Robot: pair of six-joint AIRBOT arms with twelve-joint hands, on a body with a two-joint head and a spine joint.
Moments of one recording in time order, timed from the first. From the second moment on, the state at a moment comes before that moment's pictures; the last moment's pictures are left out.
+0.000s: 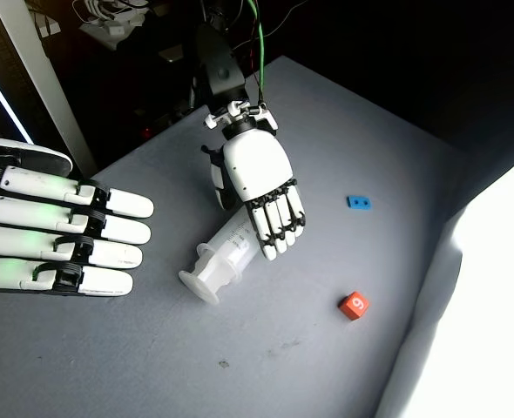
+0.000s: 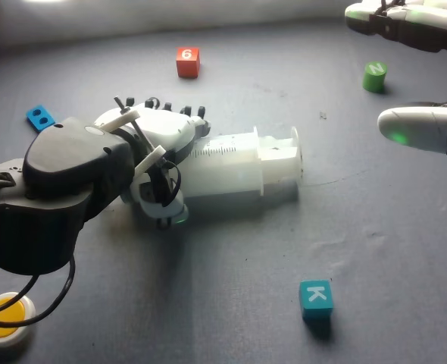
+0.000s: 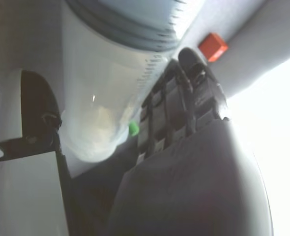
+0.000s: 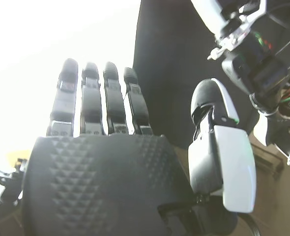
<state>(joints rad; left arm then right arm) 0.57 -1.21 1.04 -1.54 -0.62 2.33 -0.49 -0.64 0.72 0.13 0.67 -0.98</state>
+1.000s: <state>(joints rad) 0.61 -1.25 1.07 -1.48 -0.64 2.28 -0.49 -0.64 0.72 0.14 0.65 -0.97</state>
